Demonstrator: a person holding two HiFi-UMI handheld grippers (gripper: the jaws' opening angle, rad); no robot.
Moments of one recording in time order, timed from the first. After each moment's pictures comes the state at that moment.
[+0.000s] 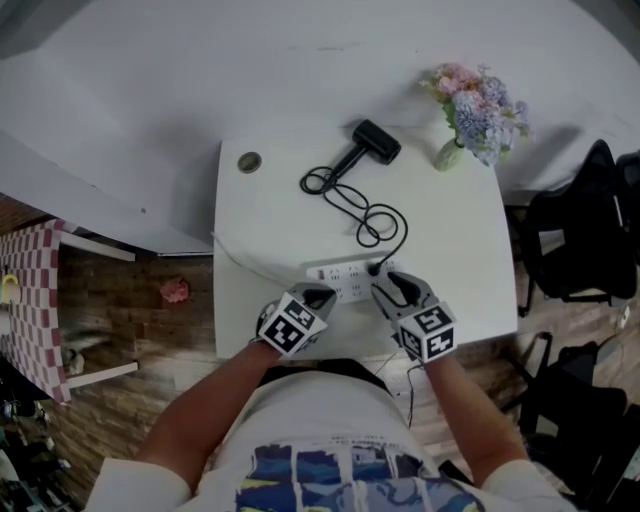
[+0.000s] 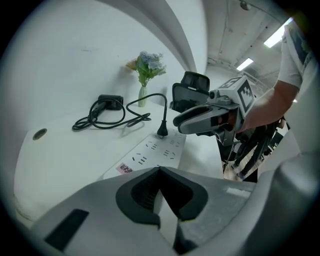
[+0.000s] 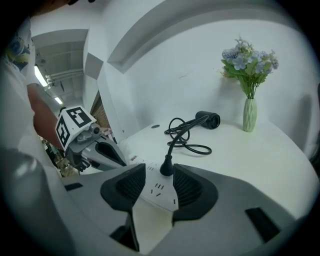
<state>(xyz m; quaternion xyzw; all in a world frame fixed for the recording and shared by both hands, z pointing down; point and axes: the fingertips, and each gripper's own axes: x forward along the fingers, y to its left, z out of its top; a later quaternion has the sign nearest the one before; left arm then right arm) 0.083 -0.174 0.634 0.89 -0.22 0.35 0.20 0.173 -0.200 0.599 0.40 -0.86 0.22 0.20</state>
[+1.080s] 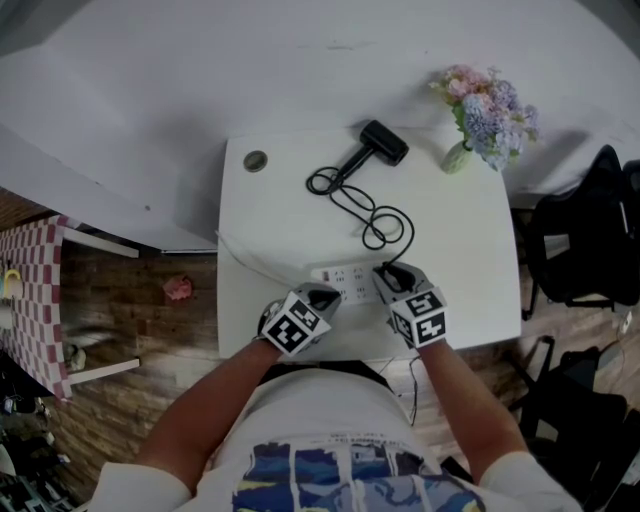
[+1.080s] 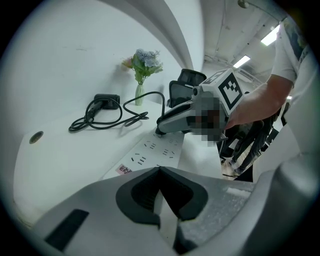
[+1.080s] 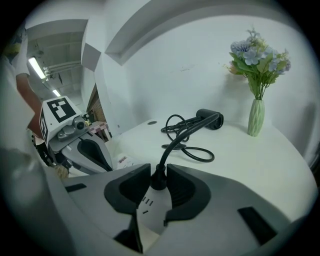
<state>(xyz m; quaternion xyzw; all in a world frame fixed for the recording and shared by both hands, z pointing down) 0.082 -0.174 0.634 0.89 -0.19 0.36 0.19 0.160 -0.234 0.615 0.41 -0.86 0.21 0.24</state>
